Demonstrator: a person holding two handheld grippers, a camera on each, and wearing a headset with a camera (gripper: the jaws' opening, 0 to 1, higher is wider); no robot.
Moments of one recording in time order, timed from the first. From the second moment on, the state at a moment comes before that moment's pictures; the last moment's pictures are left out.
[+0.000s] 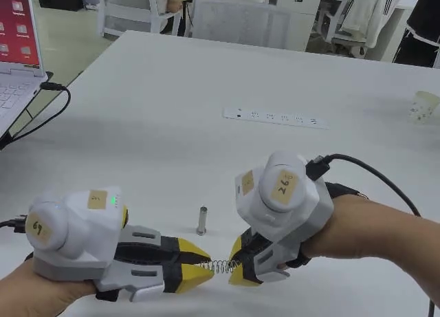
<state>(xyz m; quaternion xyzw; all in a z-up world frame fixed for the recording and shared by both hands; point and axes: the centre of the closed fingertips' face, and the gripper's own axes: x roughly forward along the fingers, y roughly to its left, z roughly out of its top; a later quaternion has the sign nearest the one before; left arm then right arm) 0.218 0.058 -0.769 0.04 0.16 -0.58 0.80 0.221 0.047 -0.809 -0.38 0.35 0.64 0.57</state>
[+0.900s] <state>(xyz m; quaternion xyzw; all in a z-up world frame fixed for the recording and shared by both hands) 0.220 0.058 -0.766 0.04 0.15 -0.58 0.80 0.223 0.049 -0.796 -0.37 0.34 0.64 0.58</state>
